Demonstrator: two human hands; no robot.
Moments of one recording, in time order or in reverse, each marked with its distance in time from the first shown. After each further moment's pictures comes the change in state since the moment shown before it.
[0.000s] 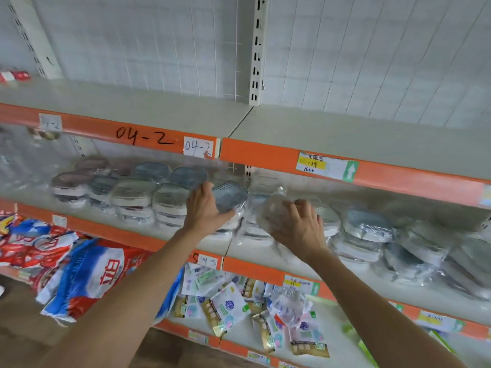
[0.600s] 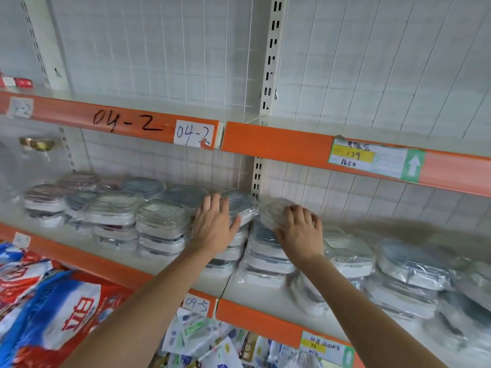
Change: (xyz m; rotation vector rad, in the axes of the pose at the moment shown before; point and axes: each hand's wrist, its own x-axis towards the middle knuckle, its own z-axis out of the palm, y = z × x) left_hand 0.076 -0.042 0.105 0.438 0.277 0.199; right_hand 0.099 0.013 0.096 -0.268 0.167 -0.080
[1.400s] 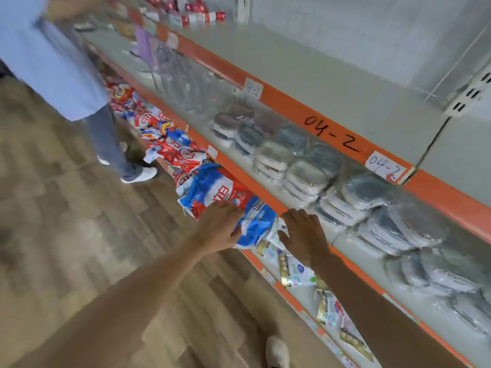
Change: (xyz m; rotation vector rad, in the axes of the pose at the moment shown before) left_hand -0.182 -0.187 -0.274 -0.104 -0.502 -0.097; right_hand -0.068 -0.237 -0.163 0.188 -0.433 -0.698
